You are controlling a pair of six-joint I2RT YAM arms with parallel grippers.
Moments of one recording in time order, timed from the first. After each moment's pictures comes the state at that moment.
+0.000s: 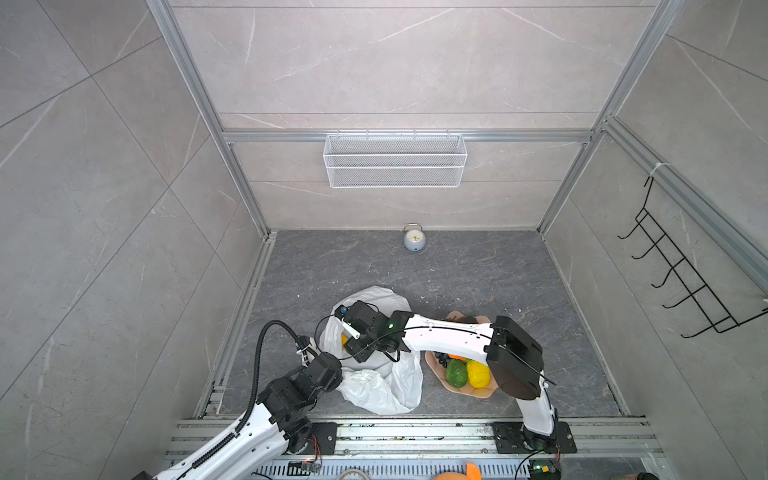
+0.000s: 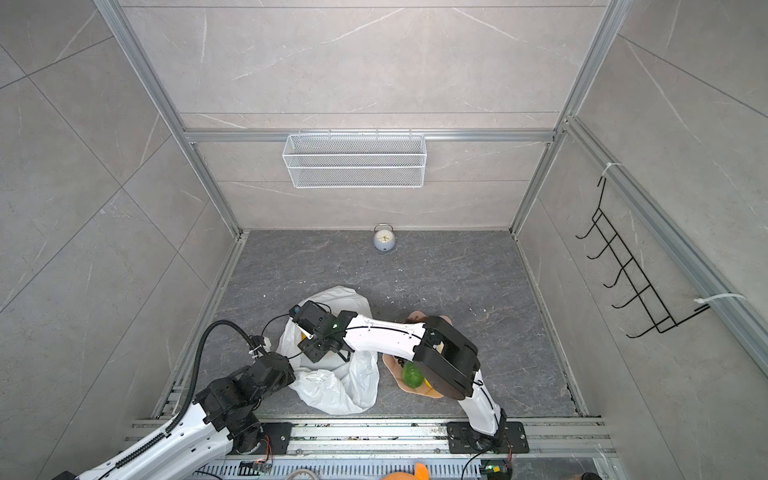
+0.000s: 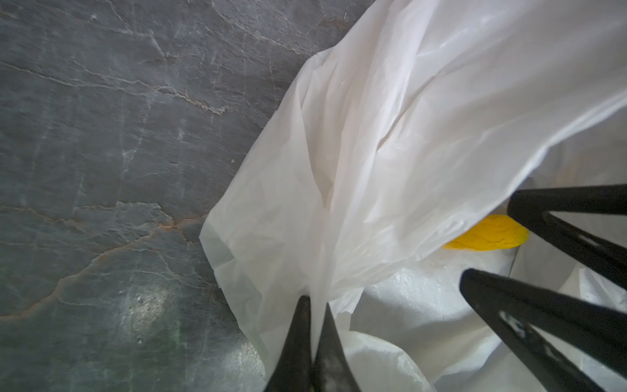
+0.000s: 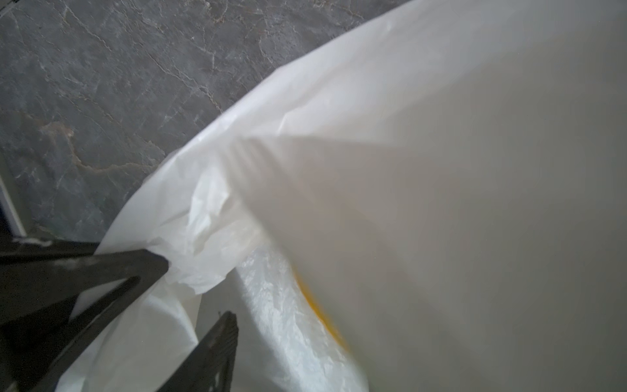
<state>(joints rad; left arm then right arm) -0.79 0.52 0.30 -0.76 -0.39 -1.12 1.12 2.08 1.61 -0.50 0.01 0.17</state>
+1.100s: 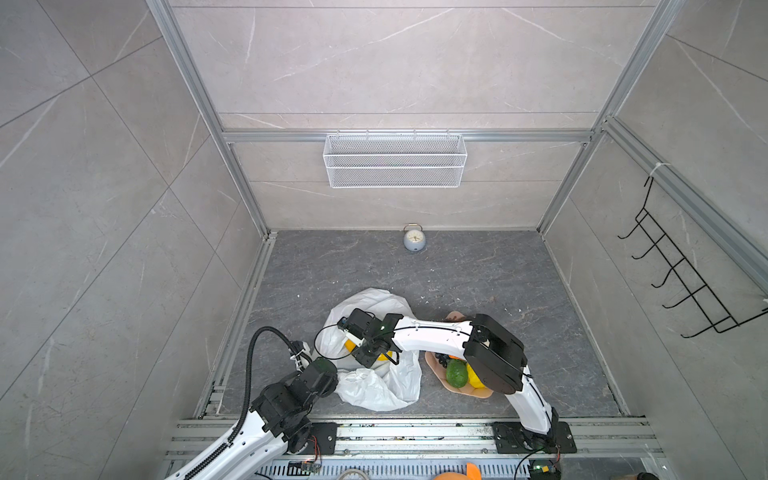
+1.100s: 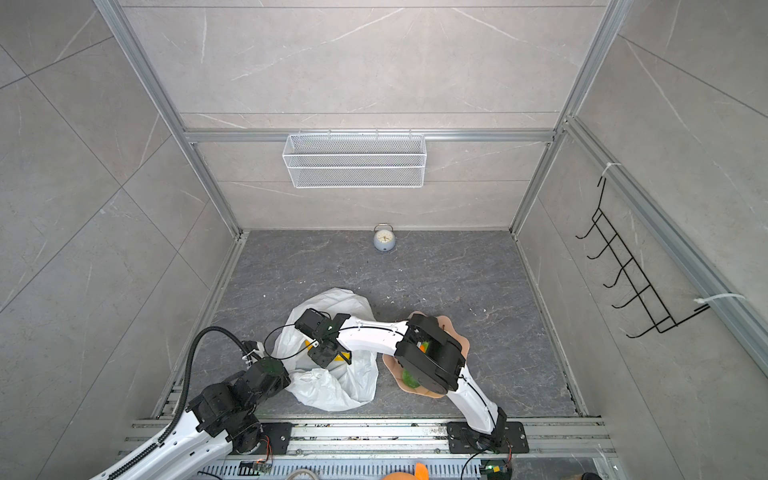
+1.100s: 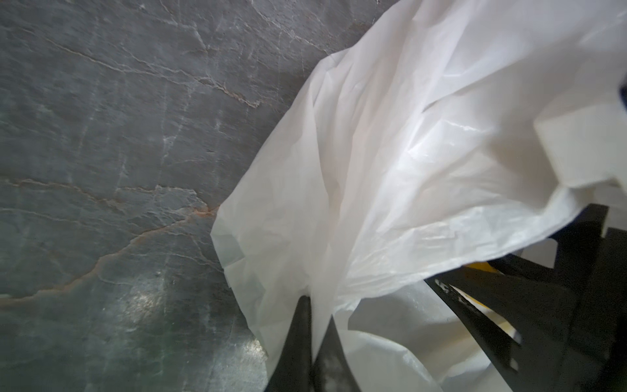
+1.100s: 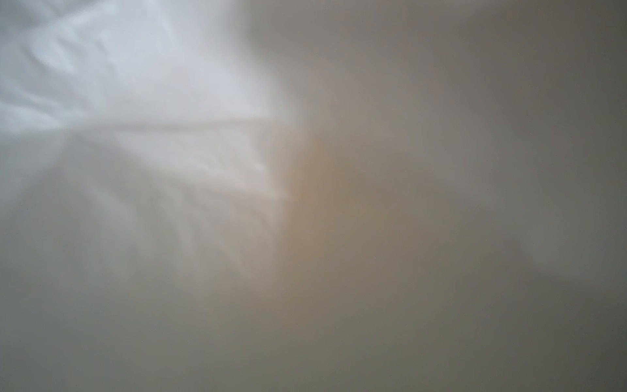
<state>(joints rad) -0.79 0.43 0.28 -0.86 -0.41 -1.17 1.11 2.17 1.60 -0.59 -0.01 0.12</state>
